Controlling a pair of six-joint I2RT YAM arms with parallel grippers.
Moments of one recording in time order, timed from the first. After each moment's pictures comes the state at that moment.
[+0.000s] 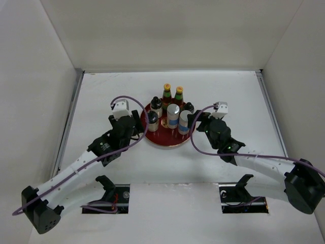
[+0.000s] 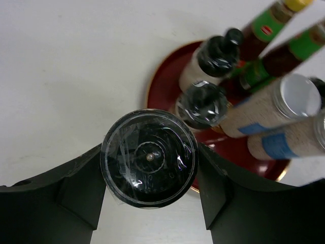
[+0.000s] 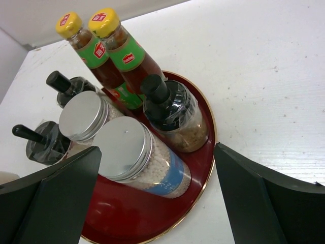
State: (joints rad) left arm -0.72 0.87 0.76 -0.39 -0.64 -0.59; right arm 0.73 1.13 0.51 0.43 0.51 0.49
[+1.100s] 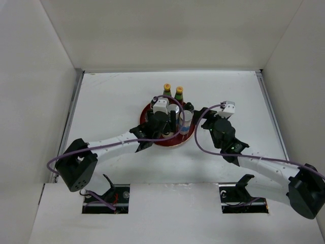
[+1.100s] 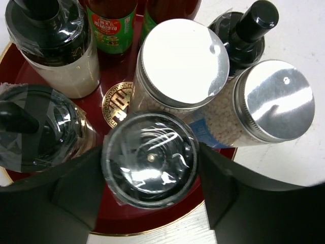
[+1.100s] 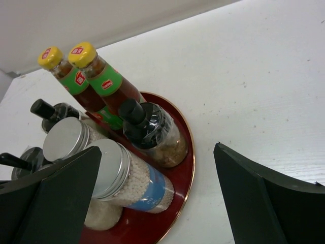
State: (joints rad) left arm -0.86 1.45 0.83 0.10 -0.43 -0.51; right arm 0.70 1.08 0.51 0.43 0.59 0.47
